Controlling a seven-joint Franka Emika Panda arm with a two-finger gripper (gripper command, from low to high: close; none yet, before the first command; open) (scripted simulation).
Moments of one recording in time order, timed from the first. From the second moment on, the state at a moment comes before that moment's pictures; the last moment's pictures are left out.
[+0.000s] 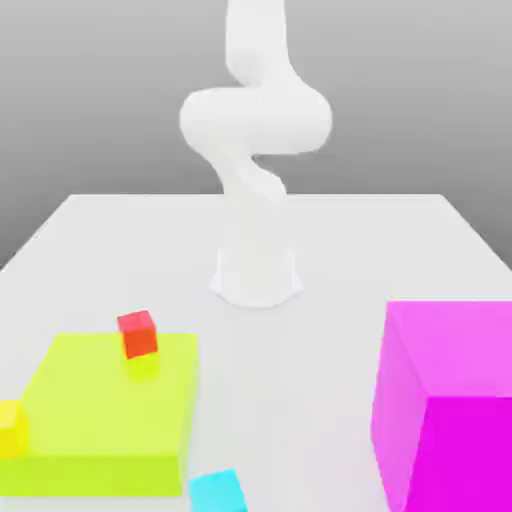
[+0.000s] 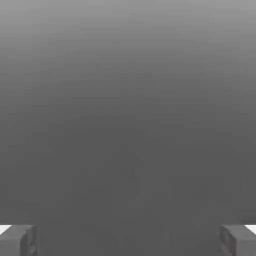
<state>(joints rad) 0.06 -0.77 -0.03 -2.28 0.04 2.32 0.74</state>
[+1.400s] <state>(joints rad) 0.96 0.12 -0.17 -2.65 0.13 2.80 -0.98</state>
